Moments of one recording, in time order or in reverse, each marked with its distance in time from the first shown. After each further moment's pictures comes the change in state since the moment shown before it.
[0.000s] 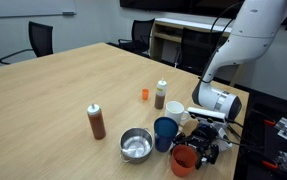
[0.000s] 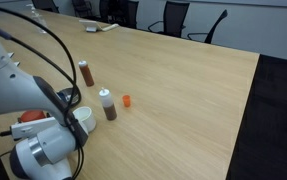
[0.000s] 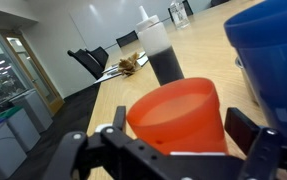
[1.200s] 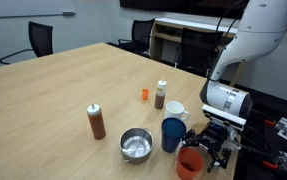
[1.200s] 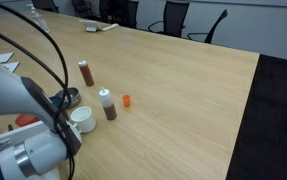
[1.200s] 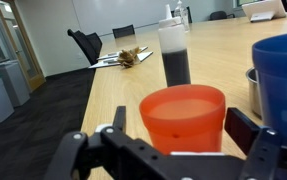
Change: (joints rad) arm -0.003 -0.063 -0.013 -0.114 0.003 -0.007 -0.265
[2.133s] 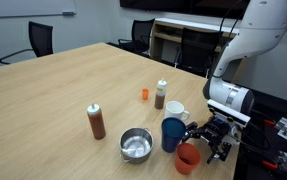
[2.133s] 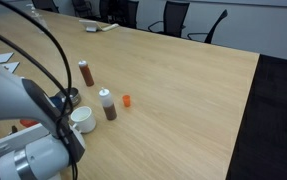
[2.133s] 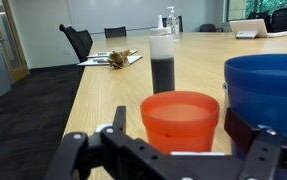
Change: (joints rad) arm -0.045 -0.024 -0.021 -0.030 -0.021 -0.024 -0.116
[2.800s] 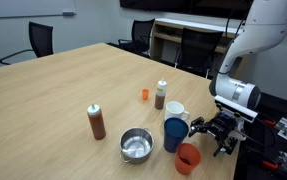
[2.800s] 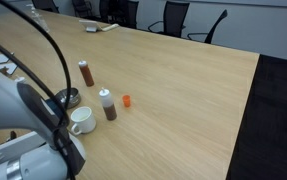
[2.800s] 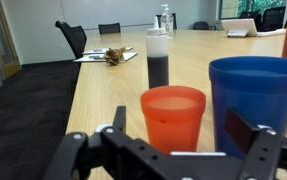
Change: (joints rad) arm -0.054 -0.046 -0.033 -0.072 -0.048 -0.003 -0.035
